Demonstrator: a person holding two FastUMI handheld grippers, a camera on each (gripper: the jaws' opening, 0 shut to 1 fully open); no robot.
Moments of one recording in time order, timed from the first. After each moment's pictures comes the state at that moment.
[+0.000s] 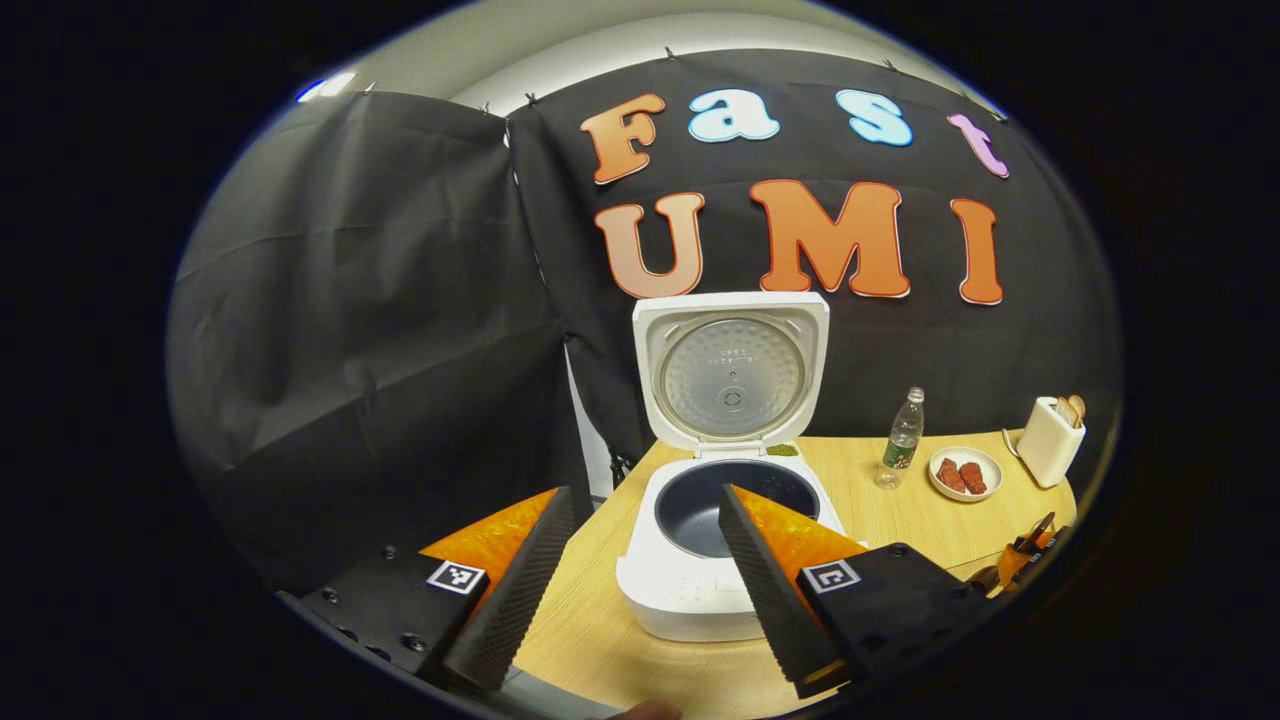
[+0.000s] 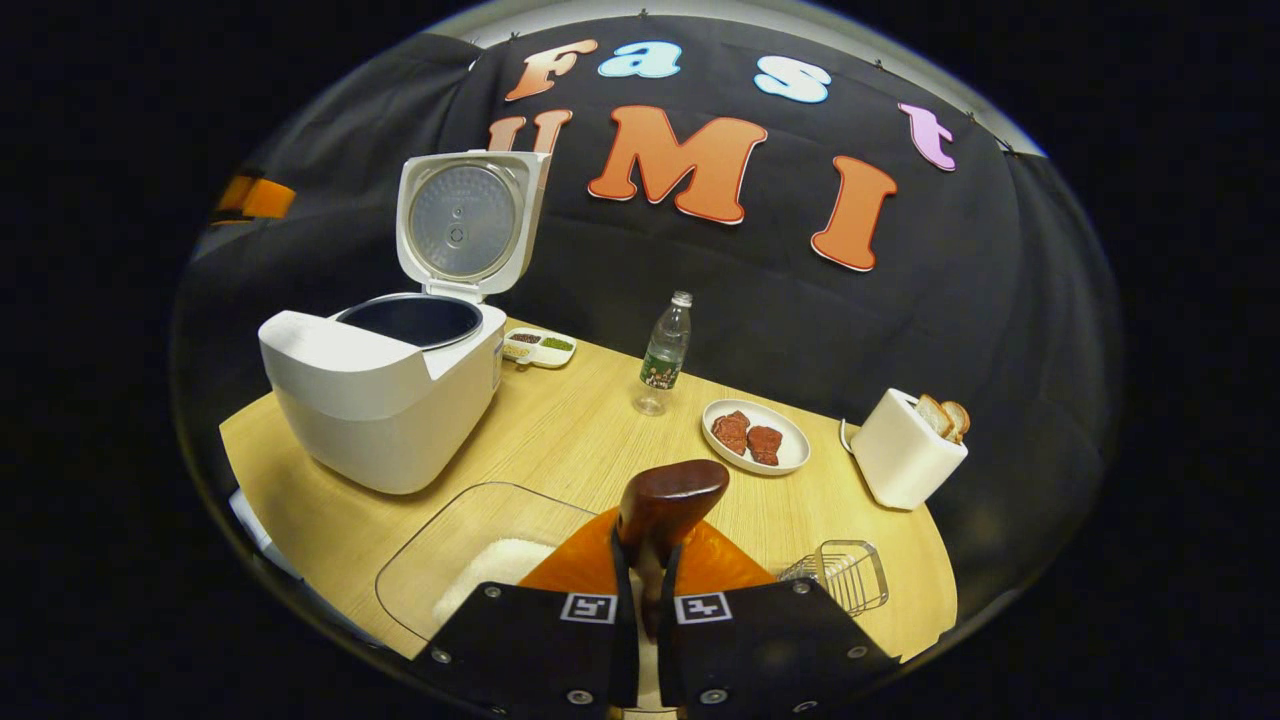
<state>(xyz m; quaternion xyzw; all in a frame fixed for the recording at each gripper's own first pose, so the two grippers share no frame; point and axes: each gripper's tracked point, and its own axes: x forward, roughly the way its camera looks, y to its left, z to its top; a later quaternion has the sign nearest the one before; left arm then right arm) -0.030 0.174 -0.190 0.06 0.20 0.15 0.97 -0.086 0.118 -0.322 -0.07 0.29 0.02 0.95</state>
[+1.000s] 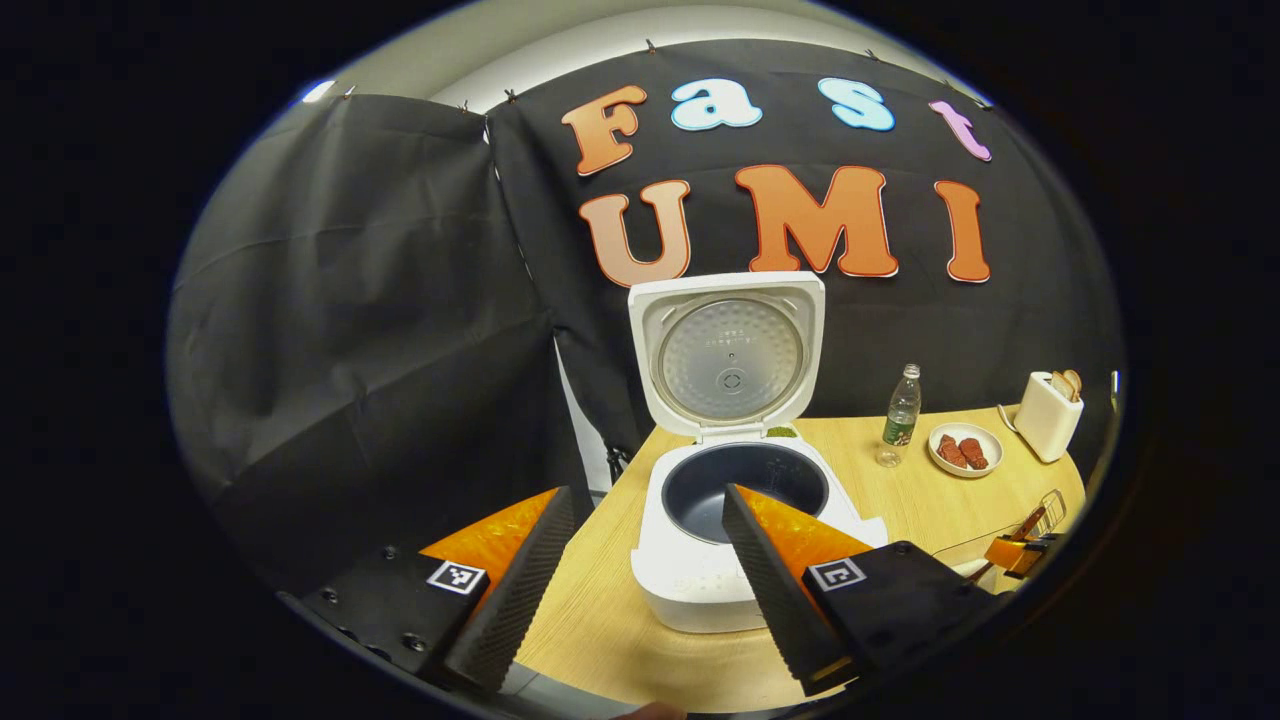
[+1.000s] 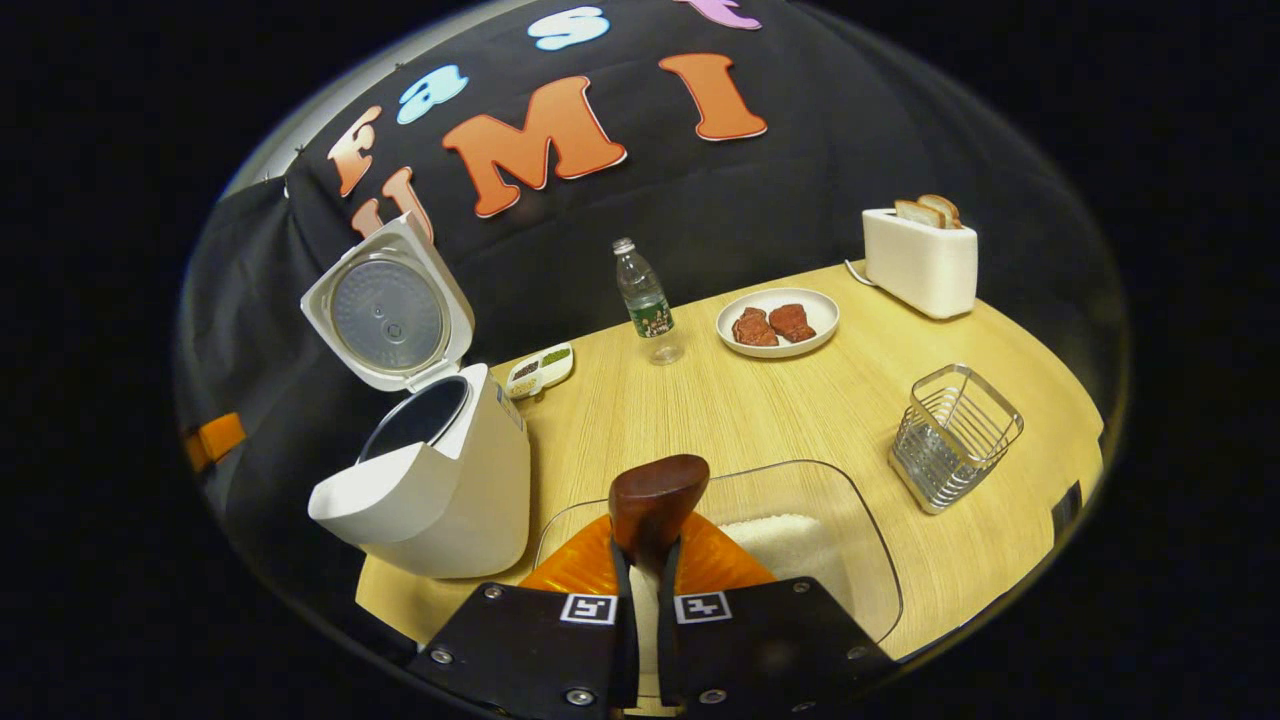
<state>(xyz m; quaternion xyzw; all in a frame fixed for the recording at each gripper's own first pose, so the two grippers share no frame) -0.034 0.194 -0.194 0.07 0.22 0.14 0.96 -0.089 0.149 -0.345 0.24 0.36 -0.04 0.90</state>
